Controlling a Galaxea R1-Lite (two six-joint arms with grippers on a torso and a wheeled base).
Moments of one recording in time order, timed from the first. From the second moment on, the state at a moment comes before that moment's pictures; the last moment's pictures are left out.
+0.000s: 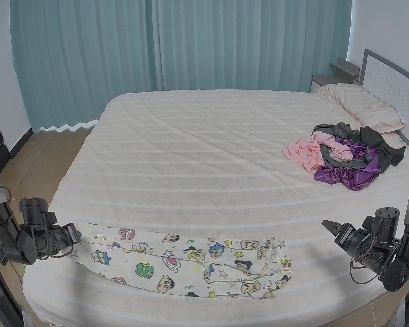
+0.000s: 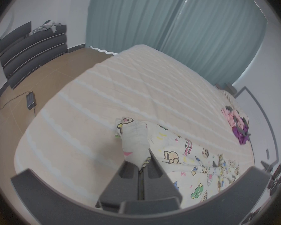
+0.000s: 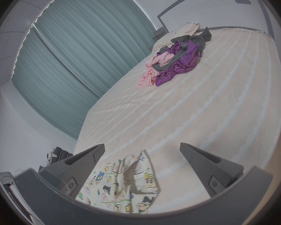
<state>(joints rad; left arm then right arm) 0.21 2.05 -0.37 -0.96 -0.20 -0.32 0.17 2.03 -0.02 -1.55 -0.05 0.74</state>
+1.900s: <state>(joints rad) -0.79 2.12 -0.81 -0.72 0.25 -0.70 0.18 2.04 -0.02 -1.55 -0.05 0.74</state>
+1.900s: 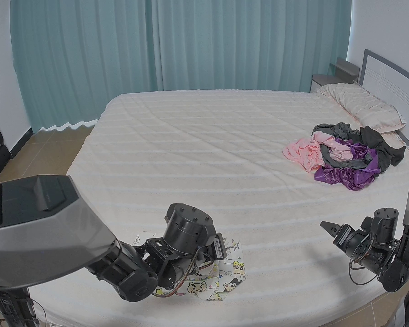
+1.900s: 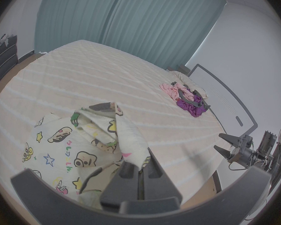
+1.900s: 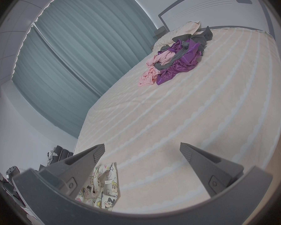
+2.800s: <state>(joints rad) -0.85 2.06 -0.73 -0.74 0.34 -0.77 0.18 2.07 -0.02 -1.55 -0.04 0.74</state>
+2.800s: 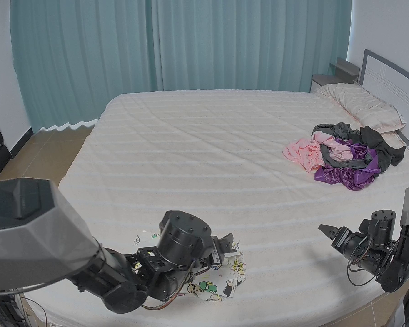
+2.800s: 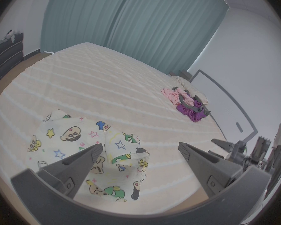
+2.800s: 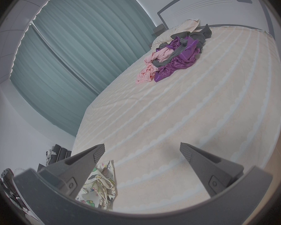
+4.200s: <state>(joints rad) -0.74 1.90 -0.22 -1.06 0.19 -1.12 0.47 2.16 -0.09 -1.55 -0.06 0.87</state>
